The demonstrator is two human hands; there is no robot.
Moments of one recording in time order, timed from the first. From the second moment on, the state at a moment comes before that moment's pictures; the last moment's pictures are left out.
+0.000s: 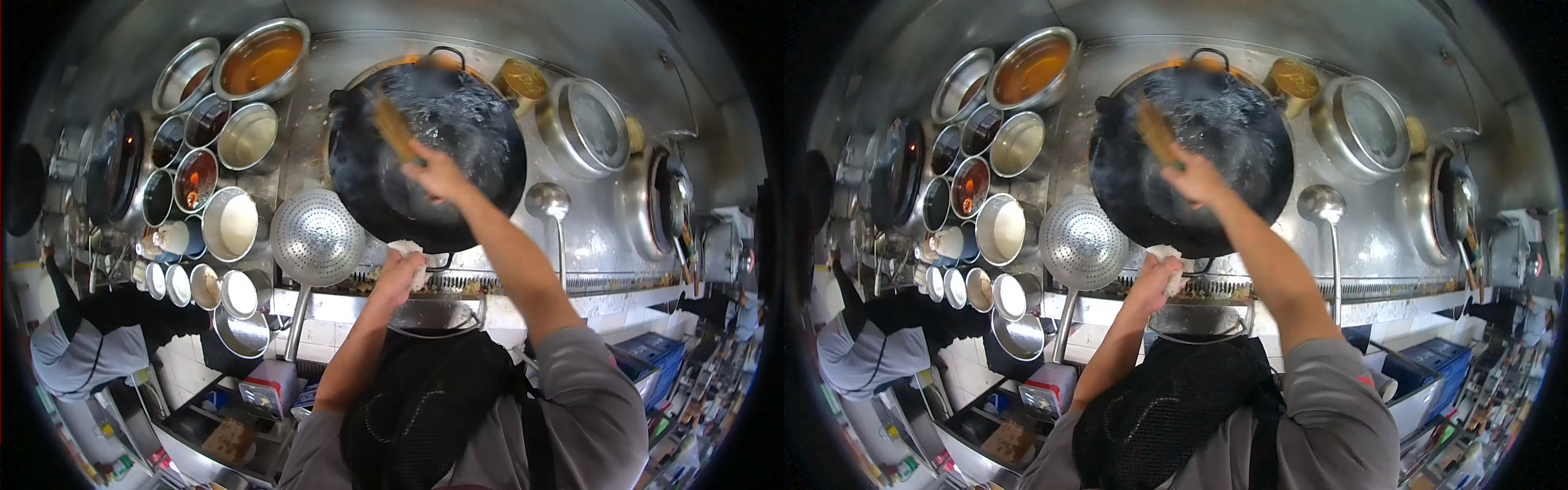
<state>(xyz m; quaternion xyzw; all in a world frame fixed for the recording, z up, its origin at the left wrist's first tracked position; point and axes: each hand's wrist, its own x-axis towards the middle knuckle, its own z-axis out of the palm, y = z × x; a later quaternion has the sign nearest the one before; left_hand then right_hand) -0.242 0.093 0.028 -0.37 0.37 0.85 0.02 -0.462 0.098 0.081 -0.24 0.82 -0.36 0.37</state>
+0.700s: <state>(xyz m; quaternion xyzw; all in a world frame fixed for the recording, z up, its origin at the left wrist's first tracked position) -0.243 0.073 0.022 -0.32 0.41 0.85 -0.01 -0.342 0.482 0.061 -0.15 0.91 -0.37 0.08</state>
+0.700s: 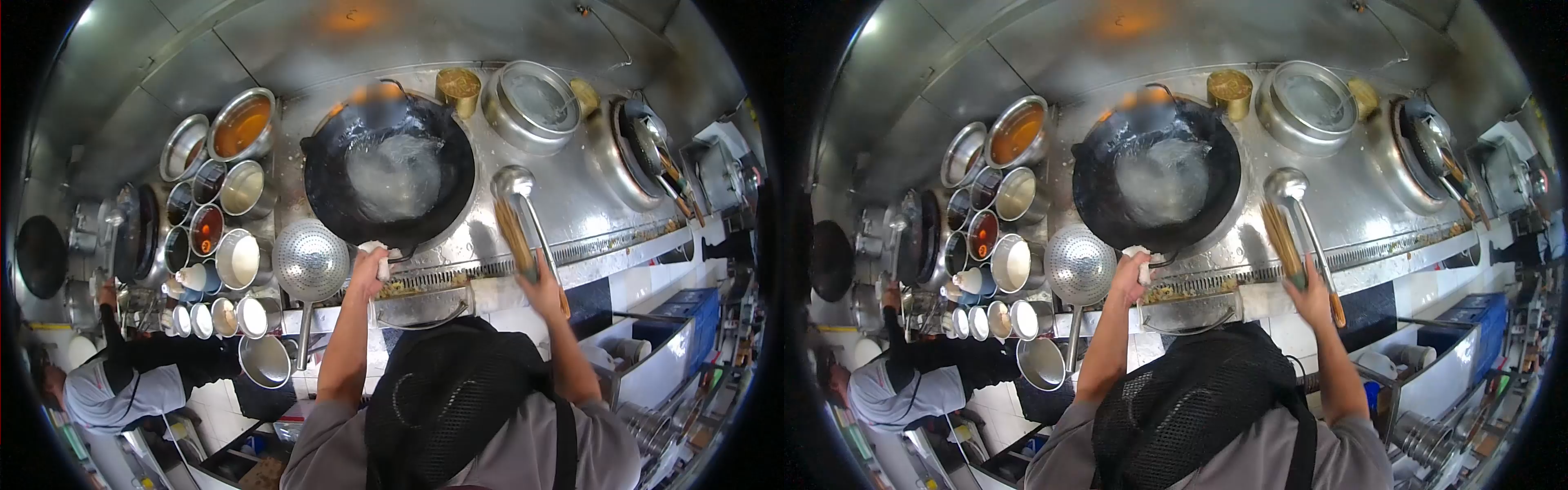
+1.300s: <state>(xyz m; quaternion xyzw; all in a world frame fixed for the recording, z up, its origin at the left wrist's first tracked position) -0.241 0.204 0.054 -0.35 0.75 0.47 -0.29 -0.435 0.390 0.132 -0.03 0.52 -0.76 0.39</state>
